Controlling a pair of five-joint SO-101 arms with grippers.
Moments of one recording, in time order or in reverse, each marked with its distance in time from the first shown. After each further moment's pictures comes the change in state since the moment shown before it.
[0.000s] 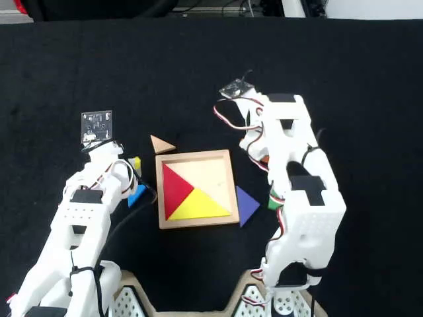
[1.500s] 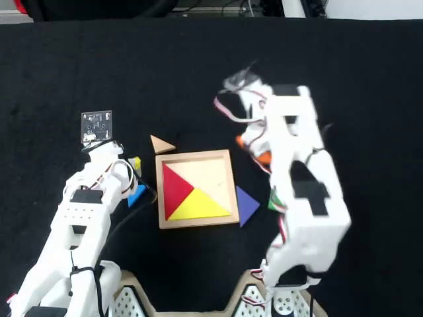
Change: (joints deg) left arm 0.0 0.0 0.0 0.0 0.0; right arm -0.3 -11.9 -3.3 10.7 -7.1
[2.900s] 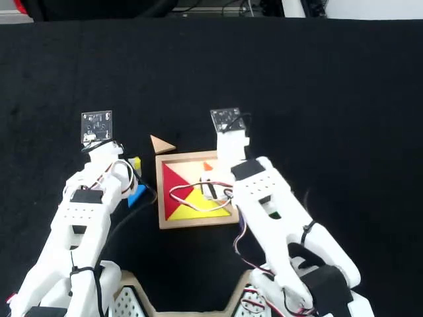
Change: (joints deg) left arm 0.0 0.0 0.0 0.0 0.0; right arm -22.3 -35.3 52.0 -26.6 -46.4
